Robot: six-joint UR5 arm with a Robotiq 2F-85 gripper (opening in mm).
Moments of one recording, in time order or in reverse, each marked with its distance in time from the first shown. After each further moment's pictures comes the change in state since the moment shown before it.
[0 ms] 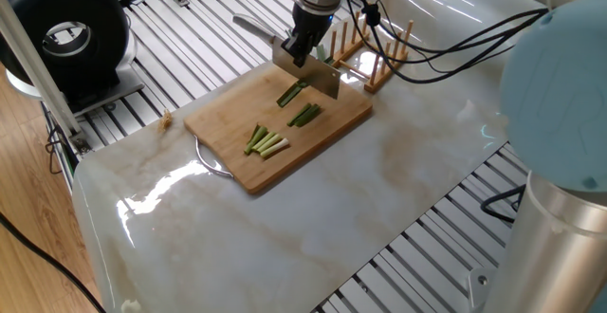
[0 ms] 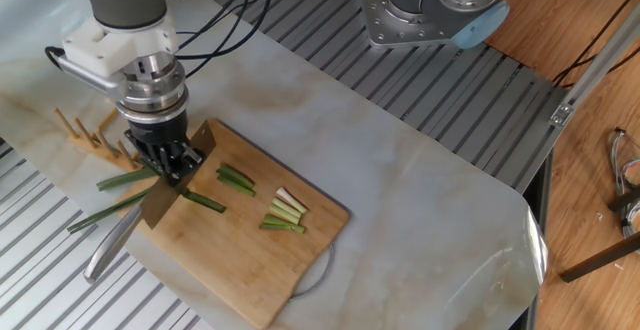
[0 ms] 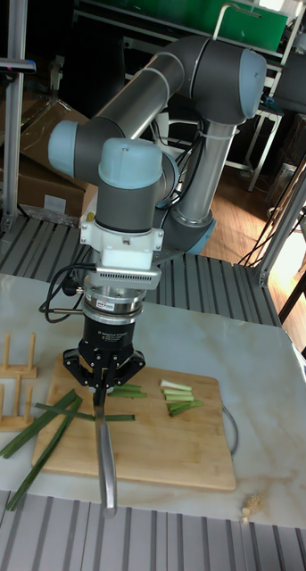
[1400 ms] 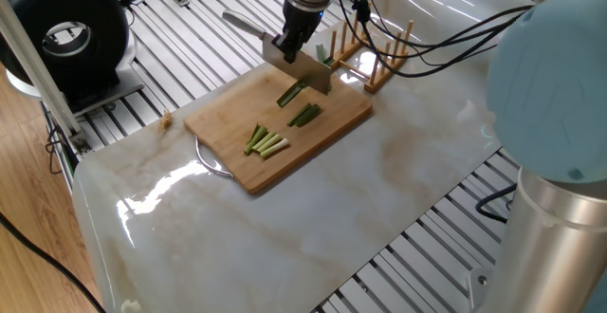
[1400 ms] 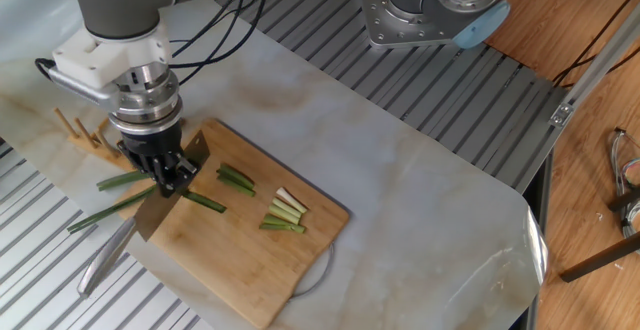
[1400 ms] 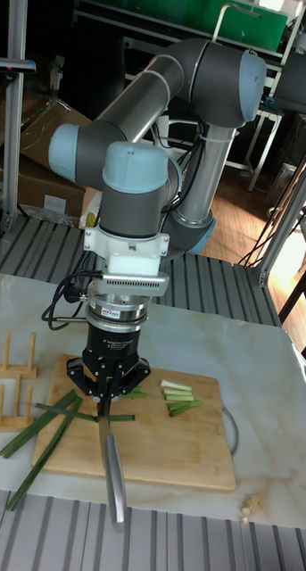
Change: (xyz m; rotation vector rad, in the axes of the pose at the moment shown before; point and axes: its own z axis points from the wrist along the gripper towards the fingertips) arm -0.014 0.005 -0.006 0.011 0.014 -0.012
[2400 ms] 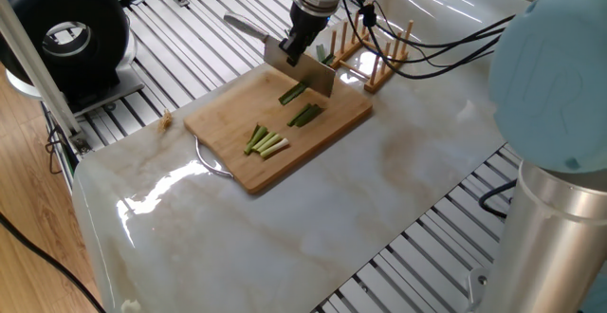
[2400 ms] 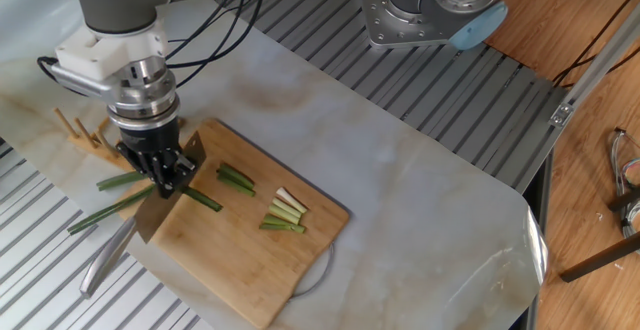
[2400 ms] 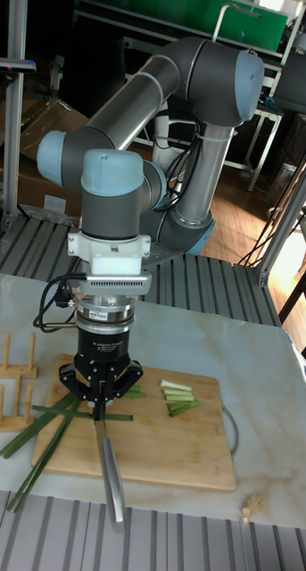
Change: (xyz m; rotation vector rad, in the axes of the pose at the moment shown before) arm -0.004 -0.004 0.017 -0.066 -0.076 -0.033
